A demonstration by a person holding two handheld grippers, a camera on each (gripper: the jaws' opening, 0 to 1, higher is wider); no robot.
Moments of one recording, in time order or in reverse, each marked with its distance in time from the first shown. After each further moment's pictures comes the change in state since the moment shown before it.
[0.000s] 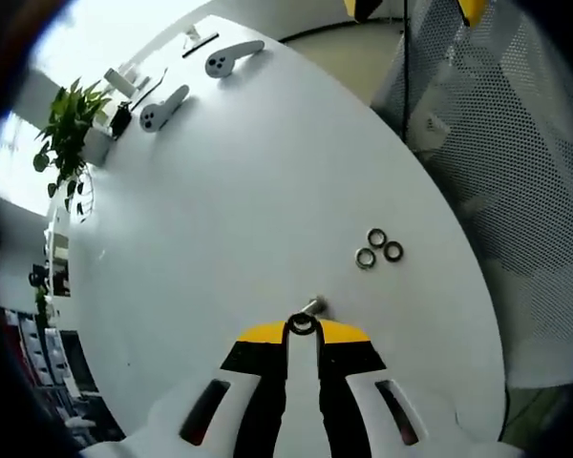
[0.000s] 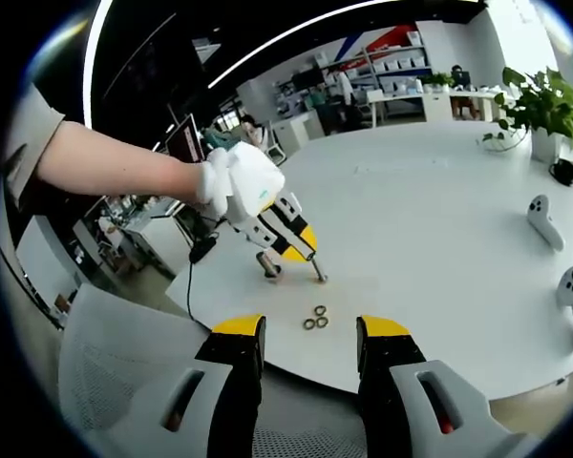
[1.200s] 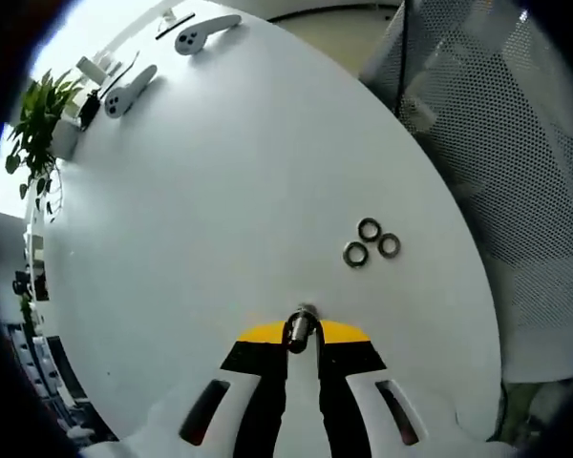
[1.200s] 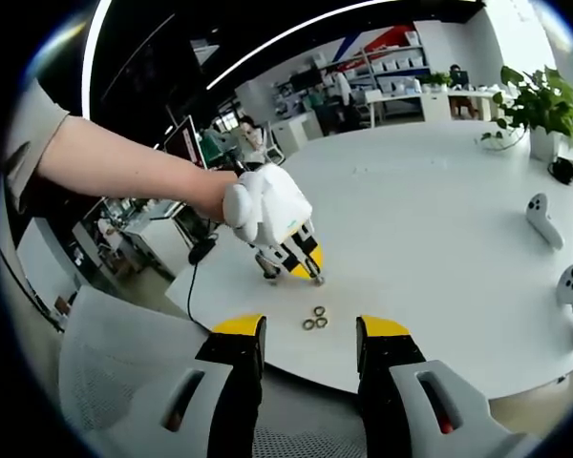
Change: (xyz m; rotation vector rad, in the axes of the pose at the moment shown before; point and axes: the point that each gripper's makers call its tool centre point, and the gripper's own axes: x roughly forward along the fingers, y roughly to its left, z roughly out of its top) left arm 0.034 -0.015 -0.007 0.016 0.091 -0.129; right arm -0.001 -0.002 0.000 0.008 -0.003 -0.004
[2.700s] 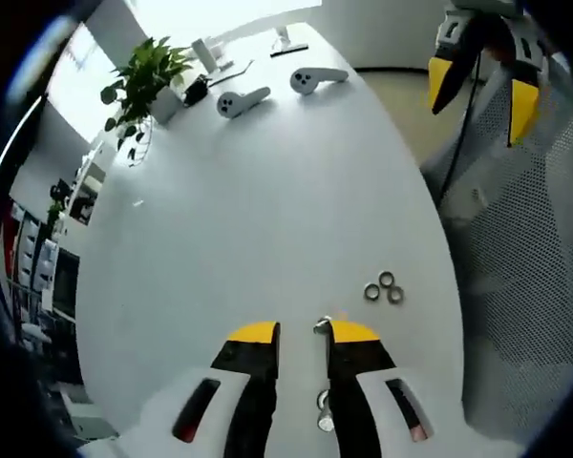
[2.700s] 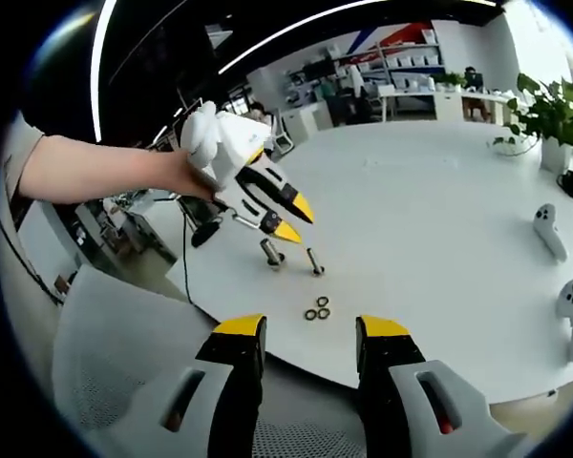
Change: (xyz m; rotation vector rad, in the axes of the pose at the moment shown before) left arm -0.074 0.010 -0.001 -0.377 -0.231 0.257; right arm 0.002 0.006 -0.009 -0.073 0.064 0.017
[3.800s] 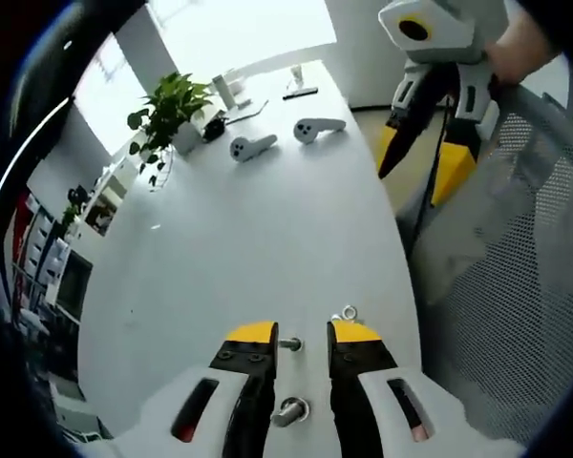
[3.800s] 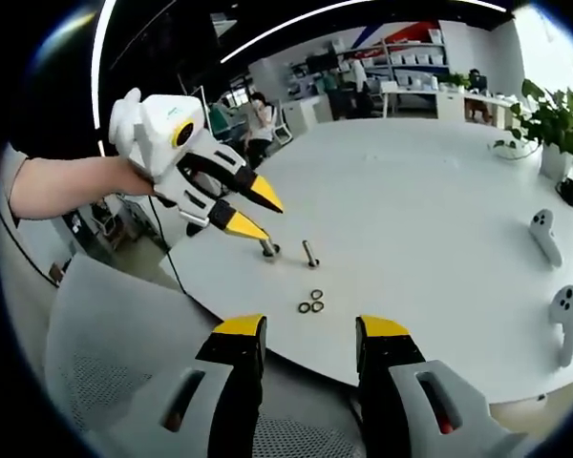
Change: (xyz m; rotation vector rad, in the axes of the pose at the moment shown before) left arm -0.038 -0.039 0.031 -0.050 -0.152 0.041; right arm -0.001 -0.004 -0.005 -0.032 0.031 -0.031
